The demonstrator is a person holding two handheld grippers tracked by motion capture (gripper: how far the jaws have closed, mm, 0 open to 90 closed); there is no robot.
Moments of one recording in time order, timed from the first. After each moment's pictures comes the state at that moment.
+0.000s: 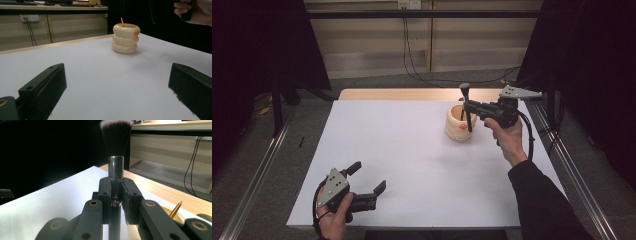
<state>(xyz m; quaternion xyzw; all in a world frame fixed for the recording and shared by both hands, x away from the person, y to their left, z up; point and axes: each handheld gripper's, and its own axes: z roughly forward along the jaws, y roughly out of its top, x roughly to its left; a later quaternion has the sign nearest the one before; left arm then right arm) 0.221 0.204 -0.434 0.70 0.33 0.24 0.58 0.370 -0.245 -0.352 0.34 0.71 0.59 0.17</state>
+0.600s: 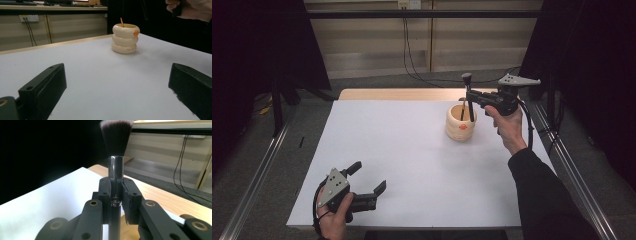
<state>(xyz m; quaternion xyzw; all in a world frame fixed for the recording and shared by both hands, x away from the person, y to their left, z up) 0.222 0.204 -0.435 0.70 0.33 0.23 0.58 0.402 -0.252 -0.344 0.37 0.71 0.58 0.18</state>
